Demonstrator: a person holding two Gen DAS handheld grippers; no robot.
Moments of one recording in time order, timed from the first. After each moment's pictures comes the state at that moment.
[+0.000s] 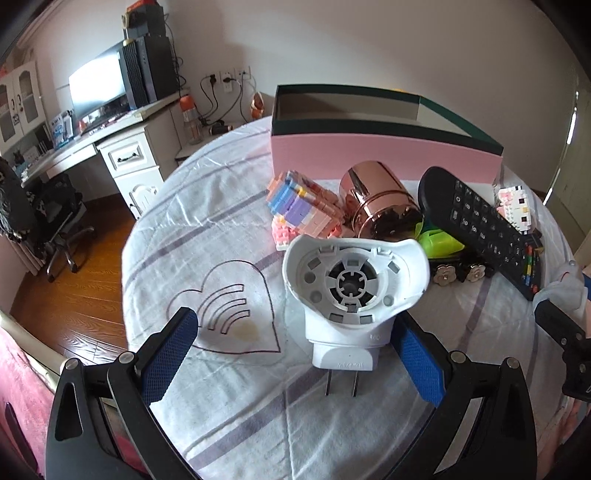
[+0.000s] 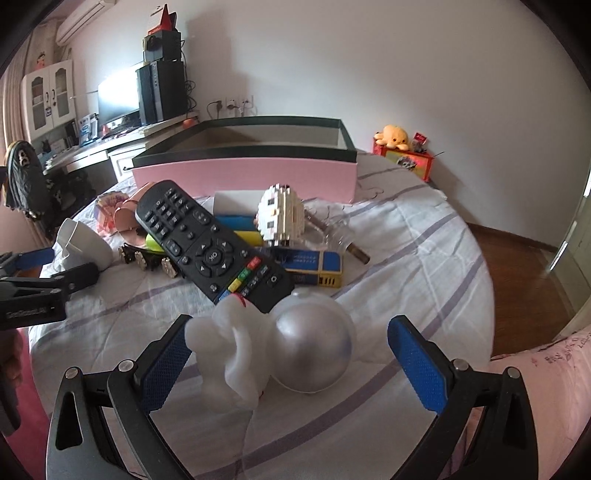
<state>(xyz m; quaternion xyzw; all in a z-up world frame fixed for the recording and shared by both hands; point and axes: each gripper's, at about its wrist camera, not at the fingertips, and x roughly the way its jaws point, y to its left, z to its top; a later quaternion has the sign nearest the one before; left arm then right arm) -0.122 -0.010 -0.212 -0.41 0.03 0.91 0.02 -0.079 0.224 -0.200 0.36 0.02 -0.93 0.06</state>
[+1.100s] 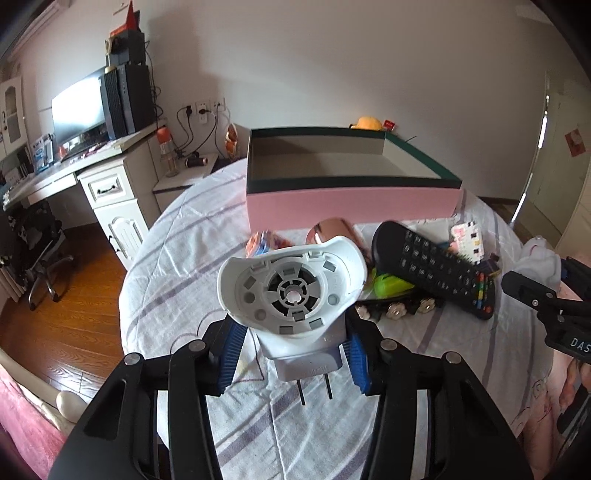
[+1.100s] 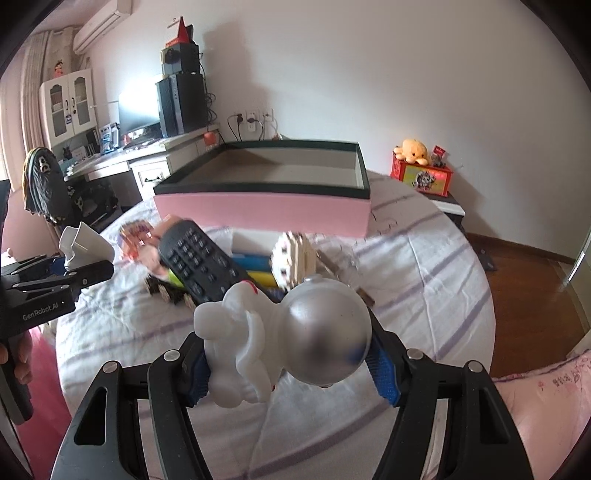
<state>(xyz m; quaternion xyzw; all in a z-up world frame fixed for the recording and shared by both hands) -0.111 -0.008 -0.167 -0.34 0.03 0.94 0.07 -0.087 0.224 -0.166 0.33 0.02 -0.94 0.10</state>
